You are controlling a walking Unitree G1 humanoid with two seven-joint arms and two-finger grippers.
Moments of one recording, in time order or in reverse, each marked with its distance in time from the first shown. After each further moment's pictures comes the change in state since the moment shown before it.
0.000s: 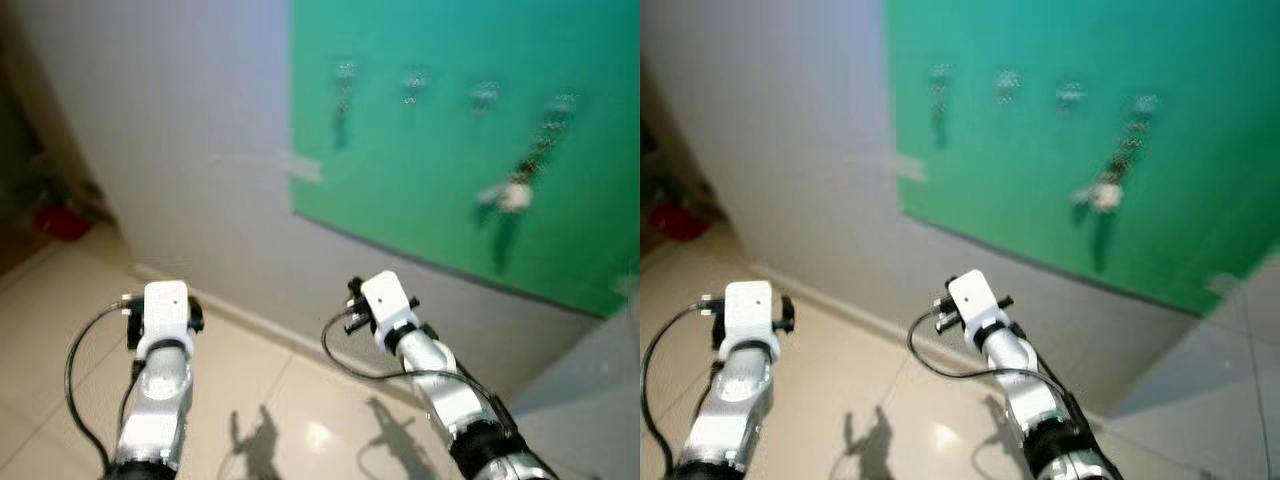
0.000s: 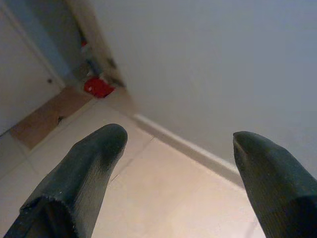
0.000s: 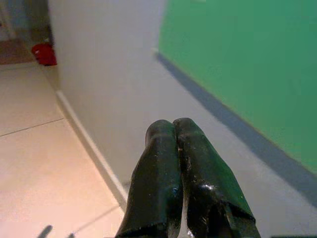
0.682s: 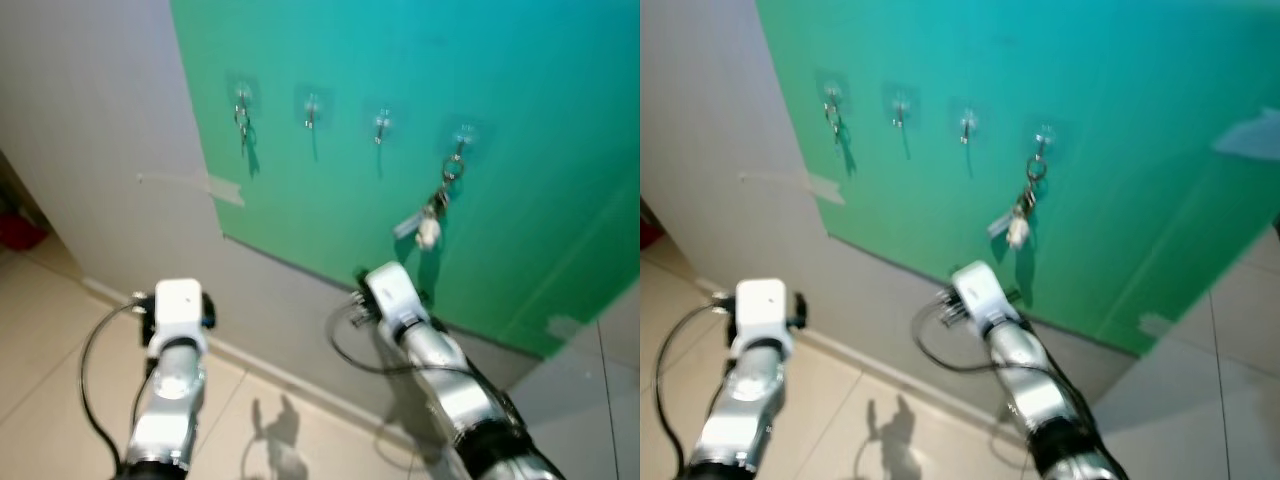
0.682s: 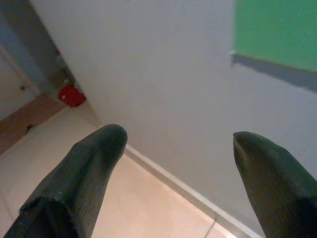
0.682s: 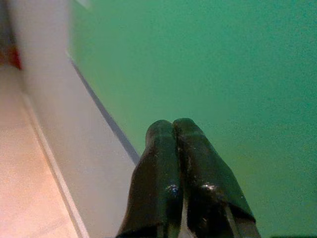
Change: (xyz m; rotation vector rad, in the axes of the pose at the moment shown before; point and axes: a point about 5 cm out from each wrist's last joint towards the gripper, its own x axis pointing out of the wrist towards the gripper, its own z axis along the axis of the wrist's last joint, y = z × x) left arm -0.002 -0.002 0.006 -0.015 -0.035 0.011; right arm 0.007 0.005 0.032 -0.019 -0.099 0.036
